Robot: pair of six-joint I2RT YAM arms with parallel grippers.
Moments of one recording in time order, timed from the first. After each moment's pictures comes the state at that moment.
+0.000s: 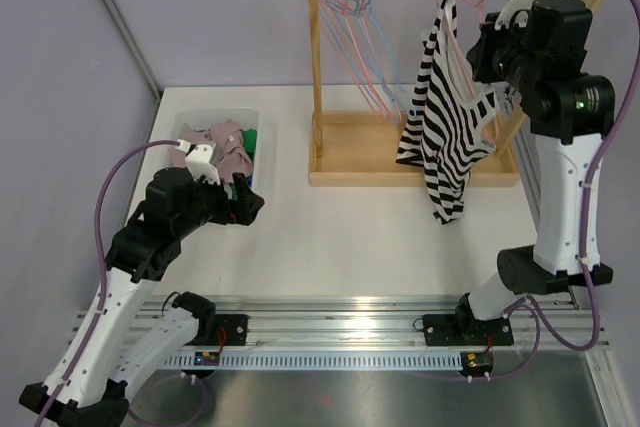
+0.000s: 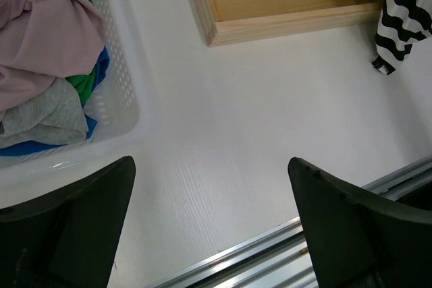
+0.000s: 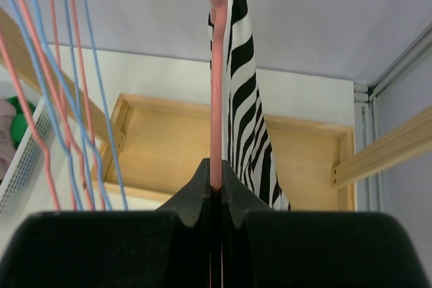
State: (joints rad) left arm -0.38 0.71 0.96 -0.74 0.12 -0.29; right arm 0.17 1.63 2.45 -1.11 0.01 0.00
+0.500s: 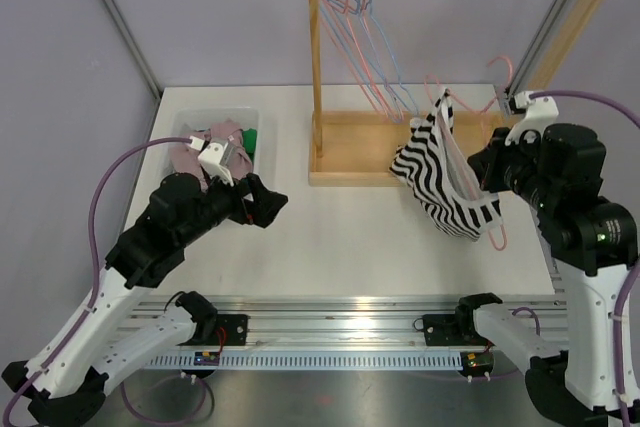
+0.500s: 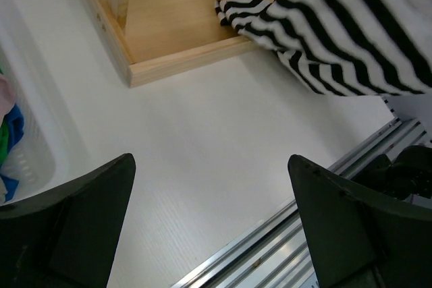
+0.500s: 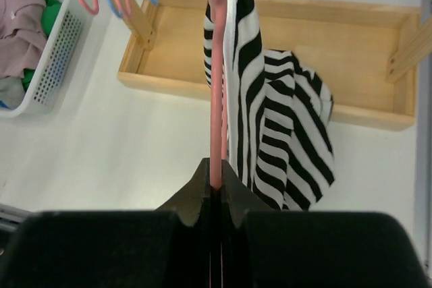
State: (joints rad) left arm -0.62 0.71 0.98 -0.59 0.06 -0.39; right arm 0.17 0.97 1.64 -1.07 -0.08 0.10
